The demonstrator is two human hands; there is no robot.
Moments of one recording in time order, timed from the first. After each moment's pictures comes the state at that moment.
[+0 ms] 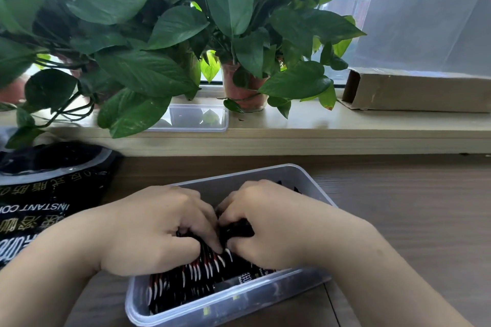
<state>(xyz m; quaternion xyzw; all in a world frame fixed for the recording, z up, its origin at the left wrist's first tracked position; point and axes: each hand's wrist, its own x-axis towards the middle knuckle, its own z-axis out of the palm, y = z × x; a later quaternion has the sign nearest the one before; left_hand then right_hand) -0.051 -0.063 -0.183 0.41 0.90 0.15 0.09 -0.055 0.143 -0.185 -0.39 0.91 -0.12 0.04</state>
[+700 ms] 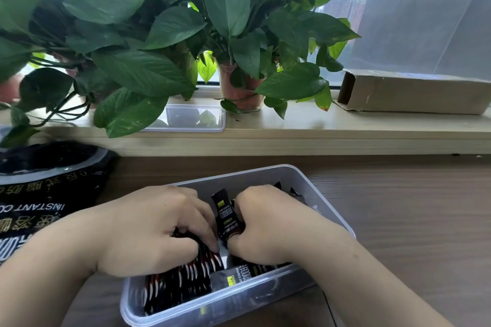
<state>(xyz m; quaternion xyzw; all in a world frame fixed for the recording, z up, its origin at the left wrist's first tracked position) -0.051 -0.062 -0.185 0.40 0.90 0.15 0.07 -0.044 0.134 -0.178 -0.21 0.97 -0.12 0.10</state>
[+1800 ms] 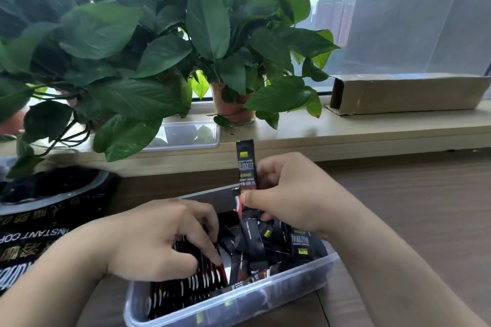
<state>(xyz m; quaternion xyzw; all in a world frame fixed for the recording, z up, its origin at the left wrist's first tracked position) -0.051 -0.054 -0.169 0.37 0.91 0.15 0.13 -0.046 0.170 -0.150 -0.10 0.86 -0.50 0.04</state>
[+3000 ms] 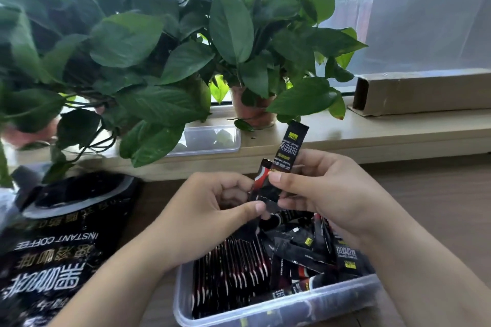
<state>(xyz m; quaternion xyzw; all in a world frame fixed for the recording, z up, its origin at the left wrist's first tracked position) -0.055 -0.025 -0.177 0.24 0.81 0.54 -0.01 -0.053 0.171 -0.156 -0.06 0.67 -0.74 0.04</state>
